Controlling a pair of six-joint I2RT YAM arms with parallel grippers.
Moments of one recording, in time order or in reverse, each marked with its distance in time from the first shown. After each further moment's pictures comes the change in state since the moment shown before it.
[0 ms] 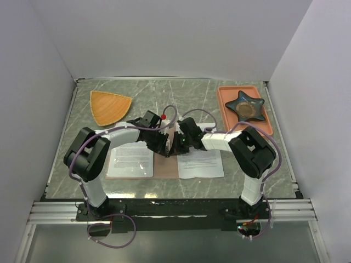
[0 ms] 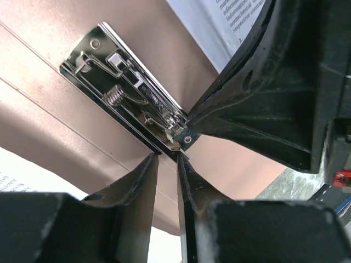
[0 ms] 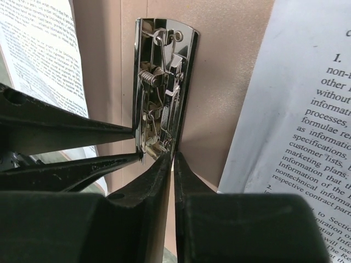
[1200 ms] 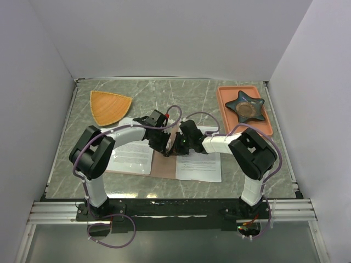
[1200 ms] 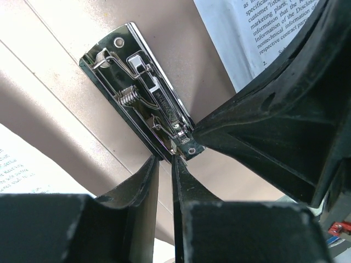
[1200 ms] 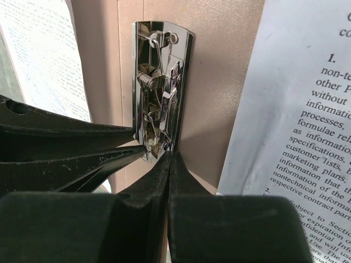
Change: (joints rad) left arm -0.059 0.061 0.091 -0.075 -0.125 -0.053; right arm 0.028 0.007 -0.061 0.095 0.059 0.146
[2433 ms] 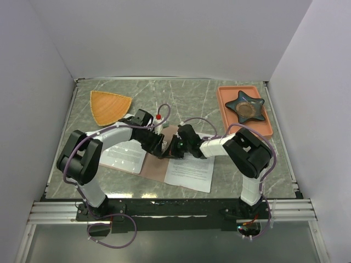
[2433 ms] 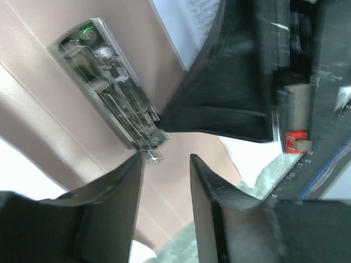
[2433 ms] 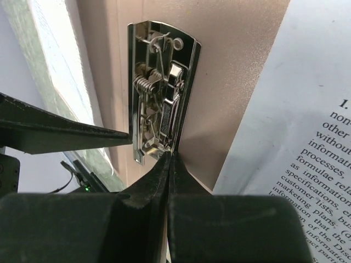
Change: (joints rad) left arm 0.137 -0.124 -0.114 -0.011 0.270 0.158; right arm 0.034 0.031 -0.060 0.185 -0.059 0.146
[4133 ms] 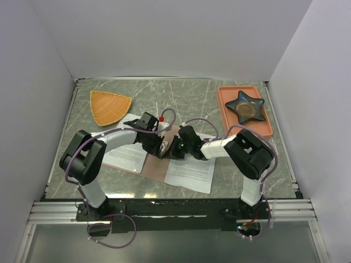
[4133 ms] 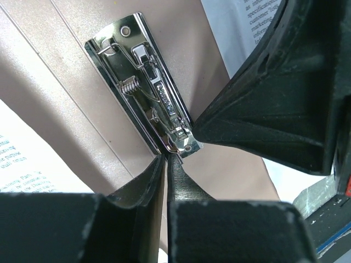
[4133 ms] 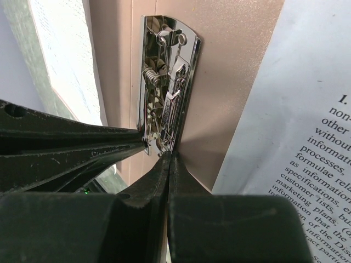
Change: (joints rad) left arm -0.067 0.018 -0.025 0.054 -0.198 -0.003; right arm 0.009 -0.020 -0.034 0.029 0.036 0.021
